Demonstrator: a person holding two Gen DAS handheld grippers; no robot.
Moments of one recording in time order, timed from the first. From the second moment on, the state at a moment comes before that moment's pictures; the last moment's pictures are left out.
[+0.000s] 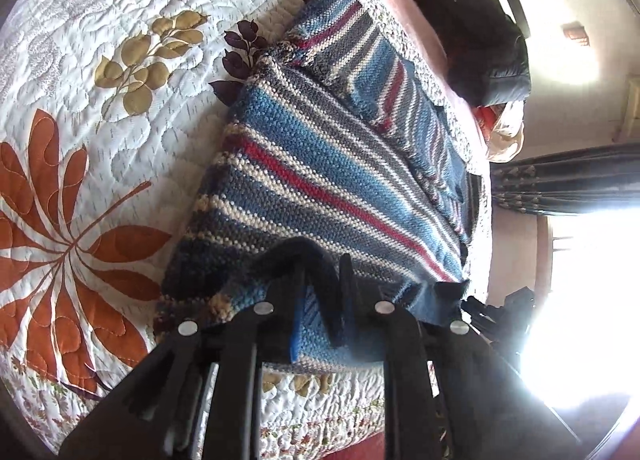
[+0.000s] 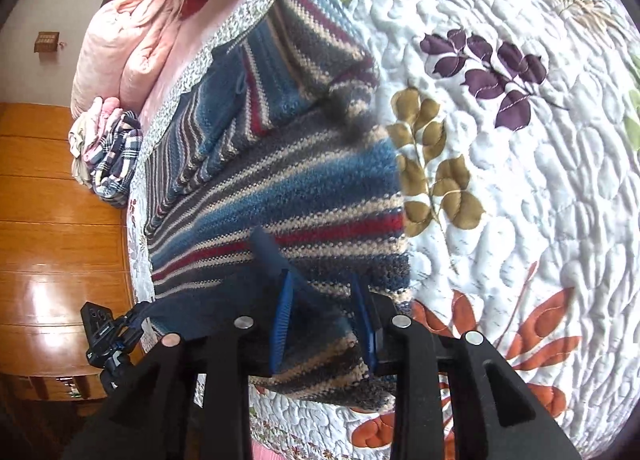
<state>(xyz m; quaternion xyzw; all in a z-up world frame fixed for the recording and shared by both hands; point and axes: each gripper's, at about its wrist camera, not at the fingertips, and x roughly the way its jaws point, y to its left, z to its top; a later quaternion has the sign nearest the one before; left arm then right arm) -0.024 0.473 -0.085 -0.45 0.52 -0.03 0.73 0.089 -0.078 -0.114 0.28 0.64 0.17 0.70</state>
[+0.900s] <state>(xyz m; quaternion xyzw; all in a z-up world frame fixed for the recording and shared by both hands) 0.042 0.420 -0.109 -0.14 0.63 -0.04 0.76 0.102 0.038 -0.129 -0.03 0.66 0.25 0.71</state>
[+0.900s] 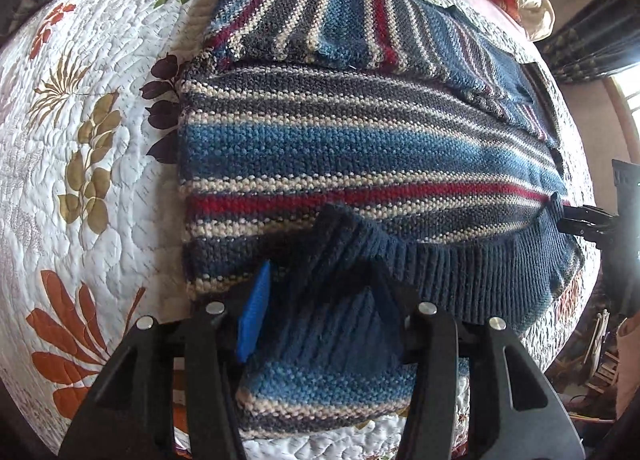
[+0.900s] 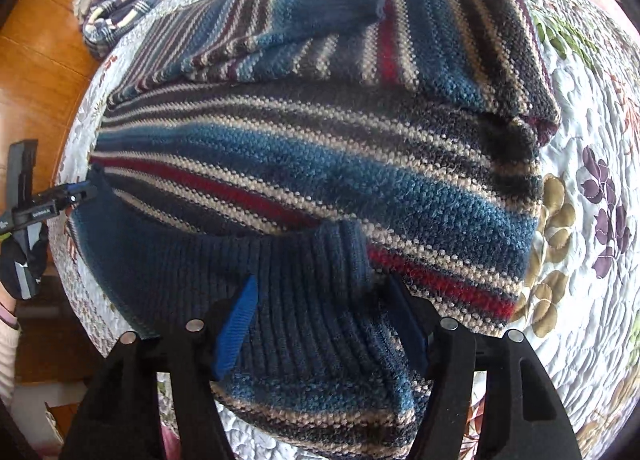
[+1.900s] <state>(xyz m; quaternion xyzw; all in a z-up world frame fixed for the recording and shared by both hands) 0.001 0.385 0.011 -0.07 0.46 0.00 0.88 0.074 0.001 -0.016 0.07 0.52 0.28 0.81</state>
